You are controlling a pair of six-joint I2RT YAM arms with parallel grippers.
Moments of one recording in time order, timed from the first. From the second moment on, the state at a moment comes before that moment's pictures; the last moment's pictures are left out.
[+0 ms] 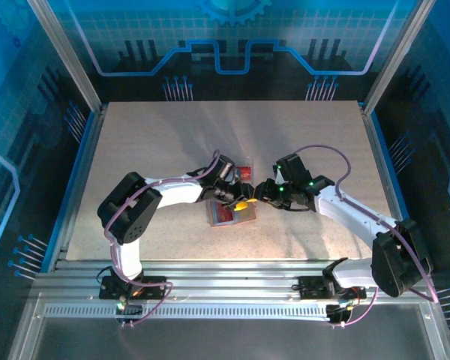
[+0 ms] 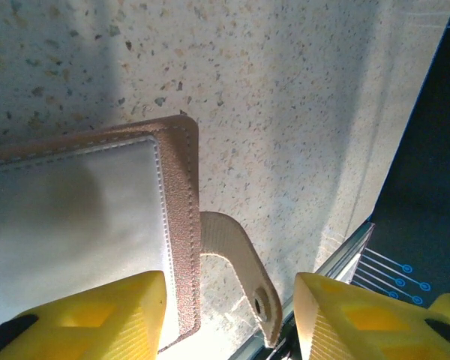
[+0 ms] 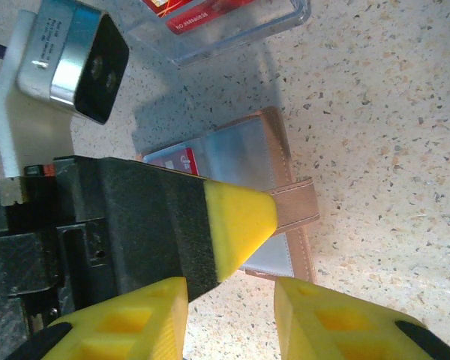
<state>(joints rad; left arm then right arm) -0.66 1.88 1.07 -0.07 0.58 -1.08 0.49 1.32 0.84 -0.49 -0.33 0.83</state>
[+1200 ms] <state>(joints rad) -0.67 1.80 1.01 -0.26 0.51 -1.00 0.49 1.35 0.83 -0.45 -0.36 0.83</state>
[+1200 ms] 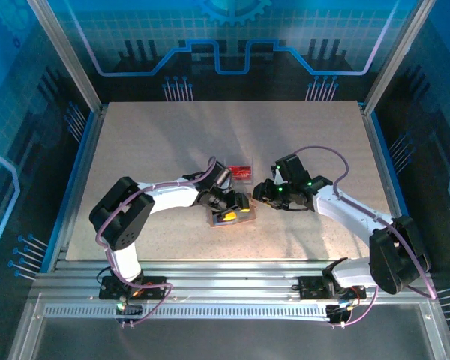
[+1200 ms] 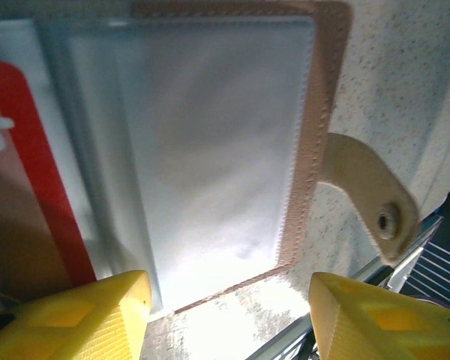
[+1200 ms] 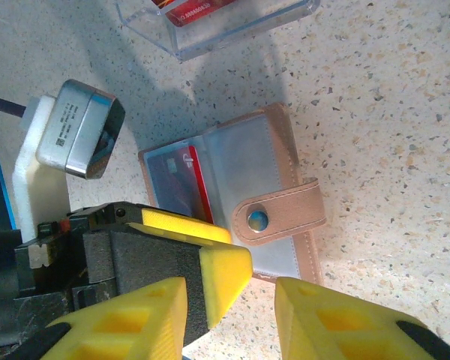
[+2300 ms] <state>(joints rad) -0.56 1.62 0.82 -0.25 0.43 -1.02 0.58 1.59 1.01 -0.39 -0.49 0.83</state>
